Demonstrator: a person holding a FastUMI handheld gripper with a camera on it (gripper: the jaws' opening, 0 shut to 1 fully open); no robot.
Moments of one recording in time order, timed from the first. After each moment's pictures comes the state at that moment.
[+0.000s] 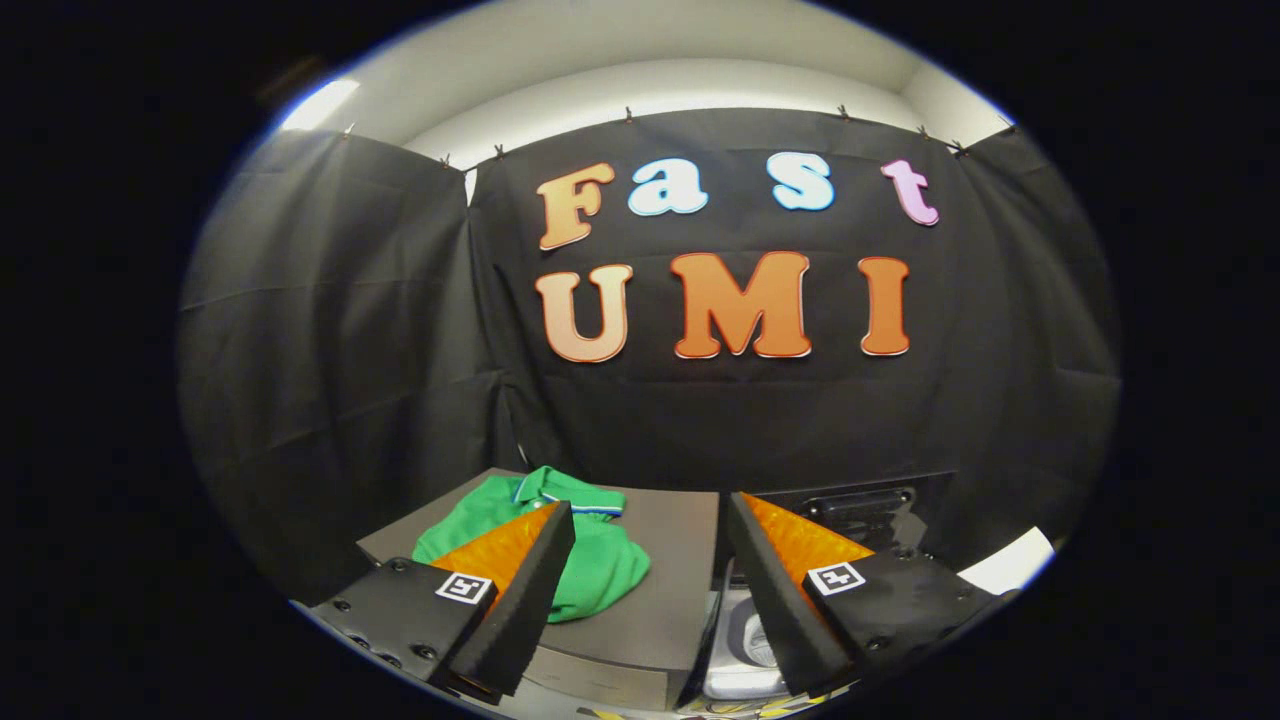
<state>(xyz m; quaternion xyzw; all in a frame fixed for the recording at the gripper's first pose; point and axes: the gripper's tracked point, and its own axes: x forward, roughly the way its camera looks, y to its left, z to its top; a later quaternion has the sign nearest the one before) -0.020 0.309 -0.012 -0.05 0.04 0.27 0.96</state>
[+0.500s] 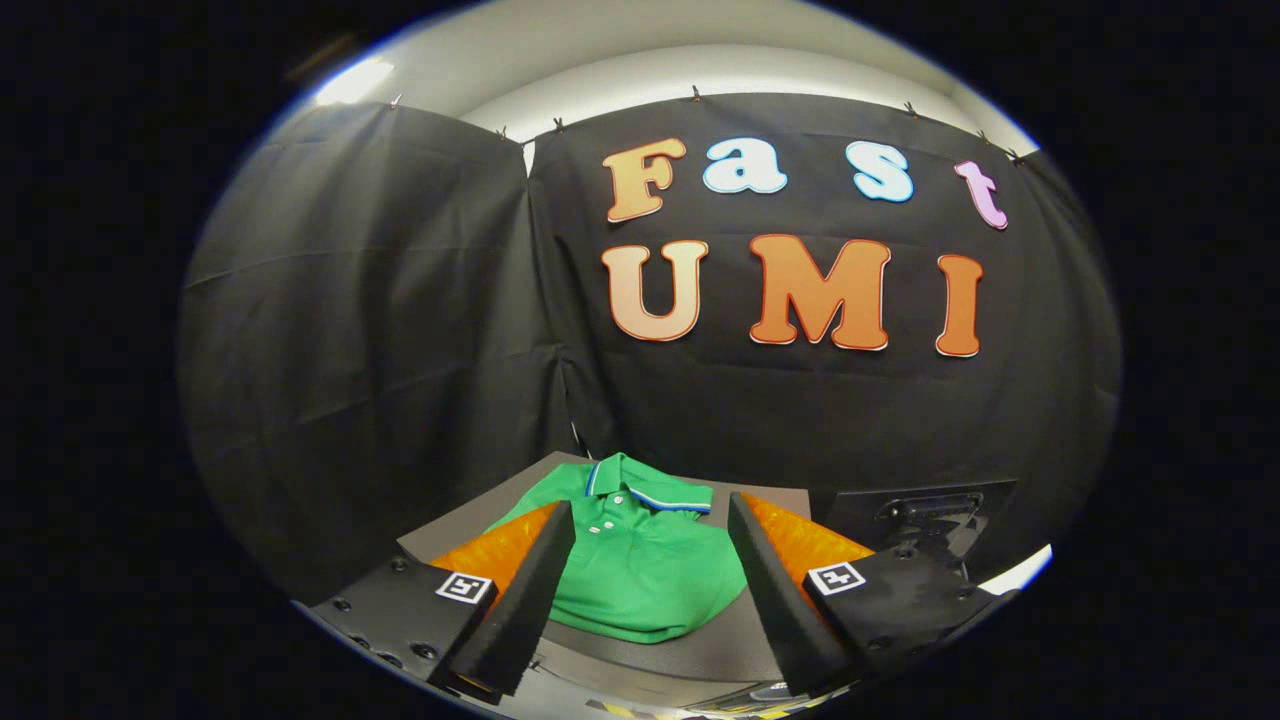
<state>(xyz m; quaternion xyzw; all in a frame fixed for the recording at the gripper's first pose) -0.027 0.395 -0.037 -0.08 0.07 0.32 0.94</state>
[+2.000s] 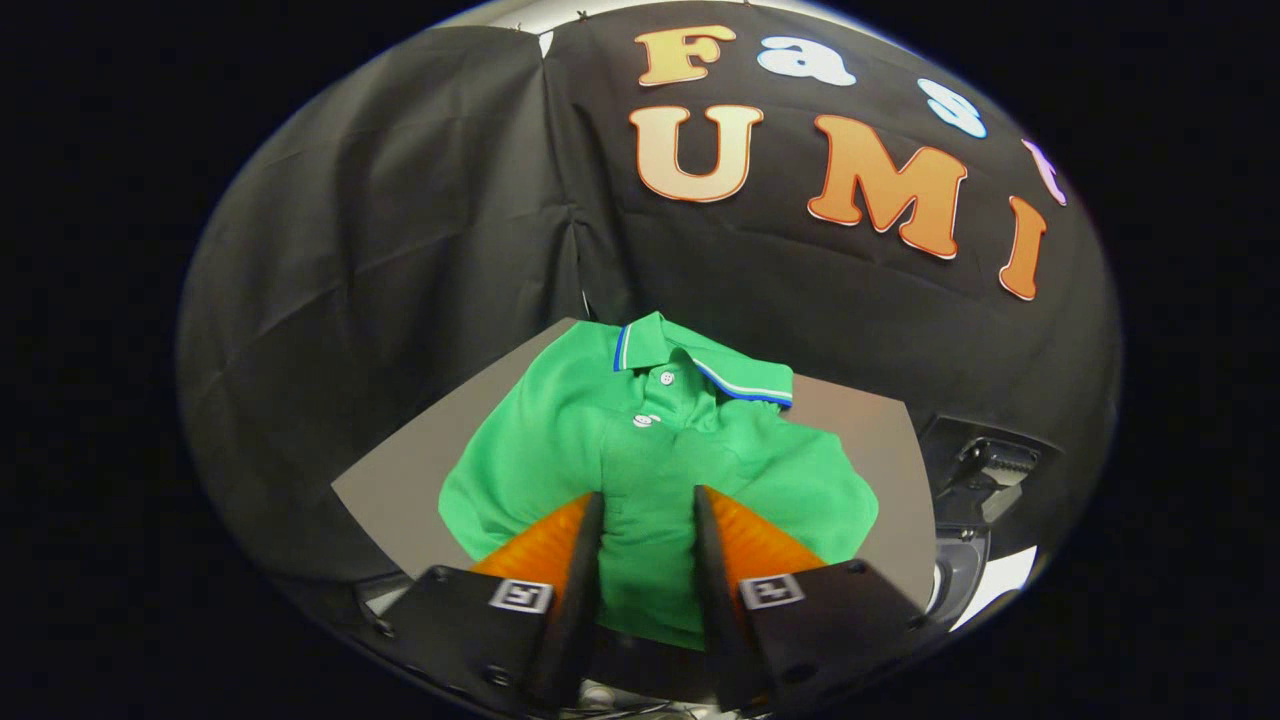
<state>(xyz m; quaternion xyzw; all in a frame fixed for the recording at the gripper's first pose) 0.013 0.448 -0.166 -0.16 0.23 0.31 0.91</state>
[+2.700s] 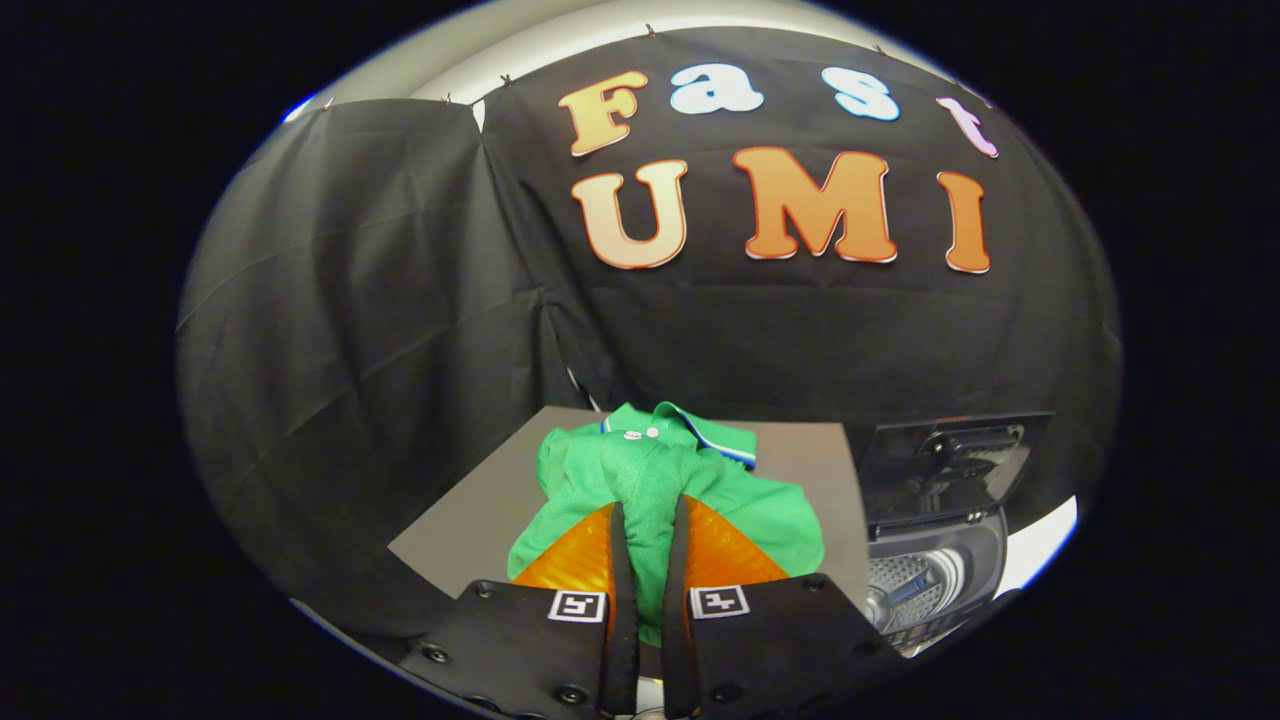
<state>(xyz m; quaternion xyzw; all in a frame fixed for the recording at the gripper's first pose) 0.019 0.399 -0.069 -0.05 0.17 0.30 0.94</state>
